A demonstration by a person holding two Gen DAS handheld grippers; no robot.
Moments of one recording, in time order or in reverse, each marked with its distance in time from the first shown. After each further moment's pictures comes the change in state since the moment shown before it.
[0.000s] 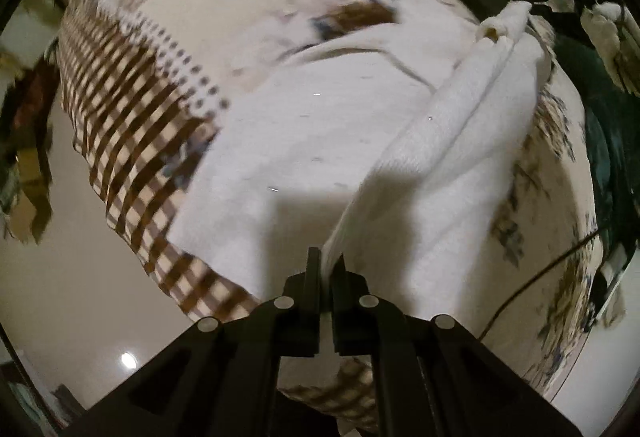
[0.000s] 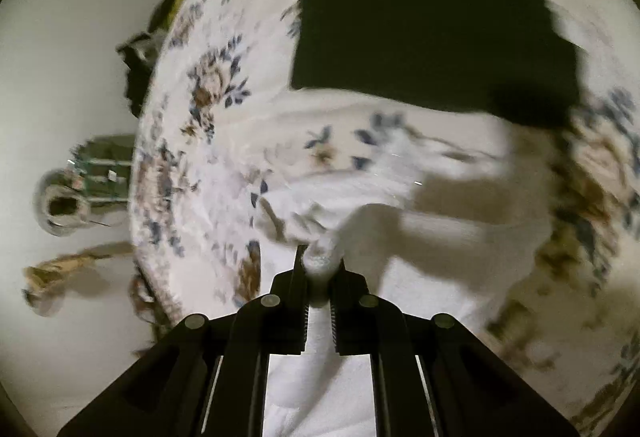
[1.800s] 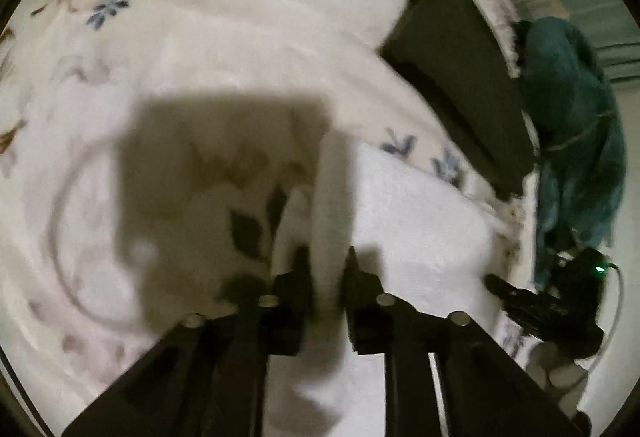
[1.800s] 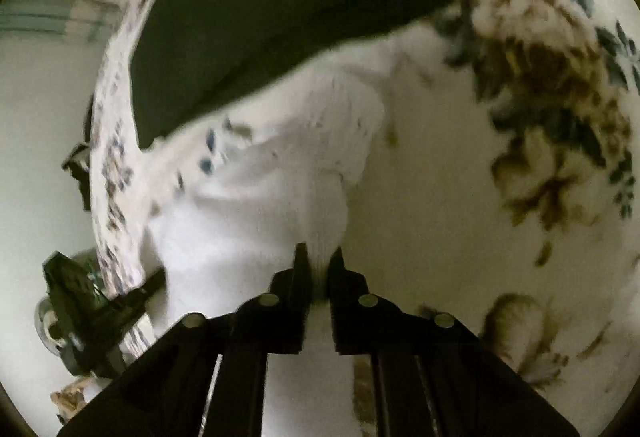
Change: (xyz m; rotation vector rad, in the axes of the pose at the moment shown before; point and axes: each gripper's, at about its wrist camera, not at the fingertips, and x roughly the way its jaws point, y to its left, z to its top) left arm 0.141 -0.091 0.359 0.249 0.192 -0.394; right arm 0.036 -0.152 -0.059 0.396 -0.141 0.012
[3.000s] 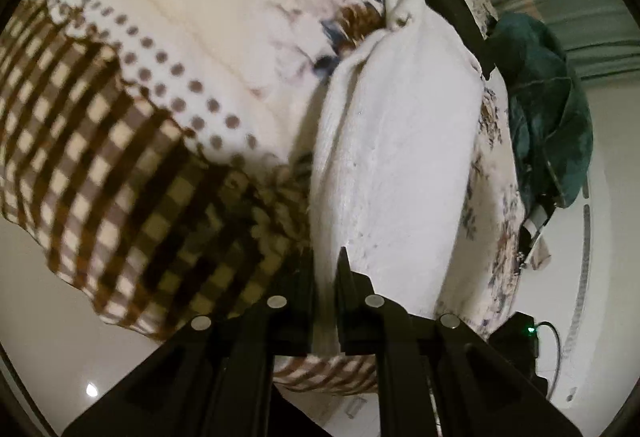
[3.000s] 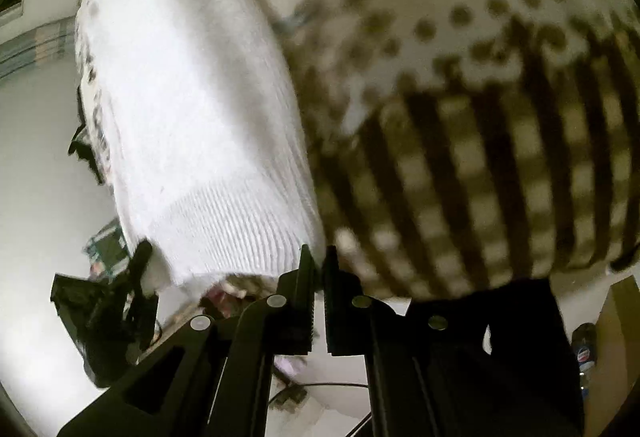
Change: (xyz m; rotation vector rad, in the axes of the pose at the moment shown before) left arm -0.125 0.085 -0.349 -0.099 -0.079 -0.003; right arm -0.008 -0.113 -0.482 0.285 0.216 0.115
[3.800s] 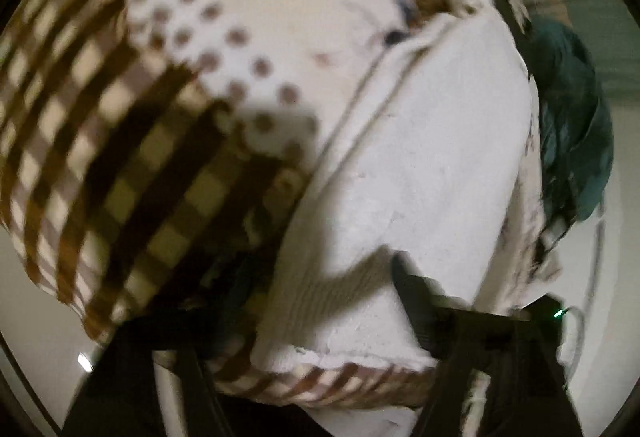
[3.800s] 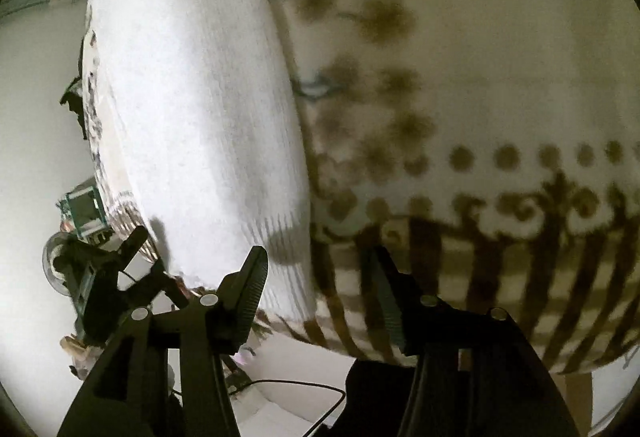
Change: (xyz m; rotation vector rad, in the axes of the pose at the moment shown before) left arm 0.039 0.041 -0.007 -0.049 0.049 0.041; right arm 0.033 0.025 0.065 -0.164 0.037 -0.095
